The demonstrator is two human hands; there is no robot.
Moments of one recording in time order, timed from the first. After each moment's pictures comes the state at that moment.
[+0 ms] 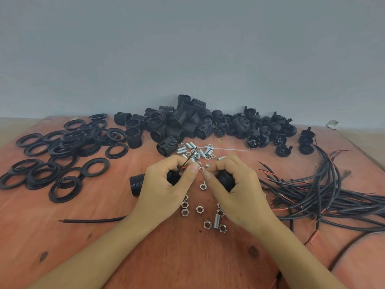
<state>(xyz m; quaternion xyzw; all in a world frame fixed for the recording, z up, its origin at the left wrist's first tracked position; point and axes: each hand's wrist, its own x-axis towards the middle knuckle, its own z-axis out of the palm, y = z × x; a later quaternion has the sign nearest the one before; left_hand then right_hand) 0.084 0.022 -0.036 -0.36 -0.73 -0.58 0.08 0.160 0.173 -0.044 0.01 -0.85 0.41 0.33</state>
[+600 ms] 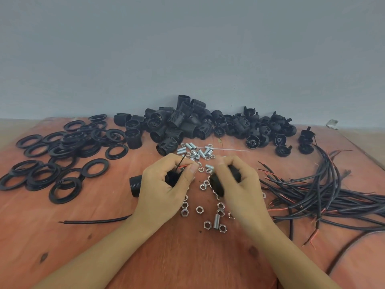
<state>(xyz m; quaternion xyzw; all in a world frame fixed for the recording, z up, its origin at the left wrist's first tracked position) 0.086 0.024 -0.039 -0.36 -0.71 -0.59 0.14 0.161 0.155 -0.031 -0.12 -0.71 0.63 0.28</state>
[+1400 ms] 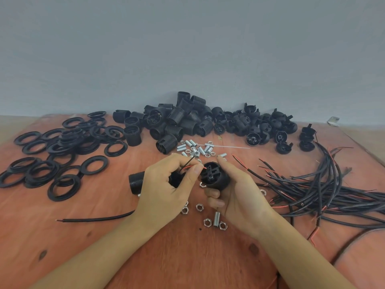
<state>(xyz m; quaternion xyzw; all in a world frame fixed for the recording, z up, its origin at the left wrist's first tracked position) 0.090 0.024 -0.038 -0.39 -0.72 -0.56 0.16 0.159 0.160 -0.030 -0.10 -0.43 0.90 -0.01</state>
